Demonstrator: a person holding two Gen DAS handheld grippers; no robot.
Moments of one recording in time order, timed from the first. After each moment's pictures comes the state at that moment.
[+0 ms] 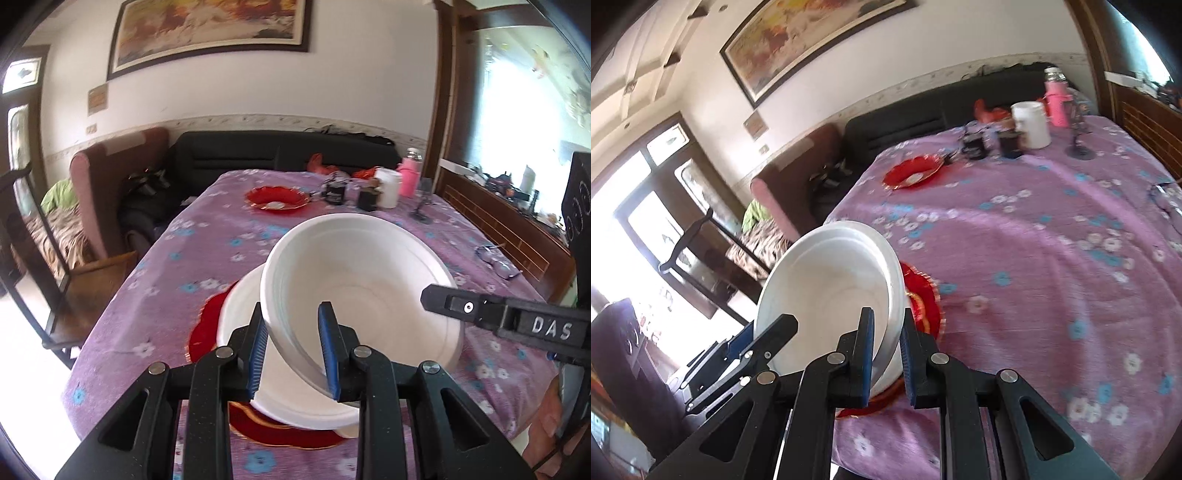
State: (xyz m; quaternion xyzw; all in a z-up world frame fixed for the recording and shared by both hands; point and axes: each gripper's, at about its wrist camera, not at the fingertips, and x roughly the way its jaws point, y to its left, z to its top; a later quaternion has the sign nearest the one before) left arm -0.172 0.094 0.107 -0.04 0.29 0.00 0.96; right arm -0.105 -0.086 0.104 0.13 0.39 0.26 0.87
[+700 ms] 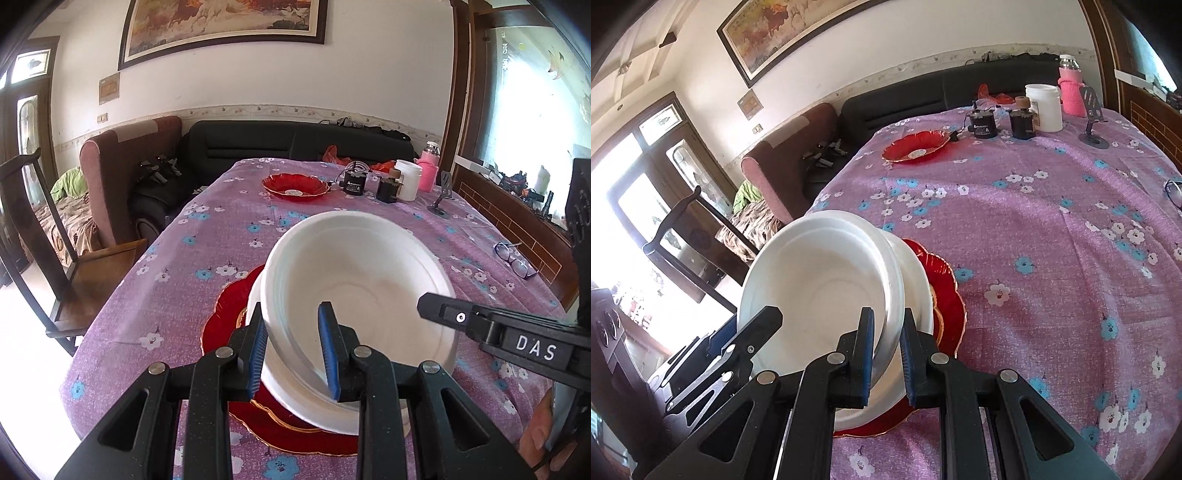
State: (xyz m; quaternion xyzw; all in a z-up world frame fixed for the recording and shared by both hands) left arm -0.161 0.105 0.088 -0.05 0.30 0.02 0.95; right arm -0.090 -0.062 0.080 0.10 0.40 0.25 0.88
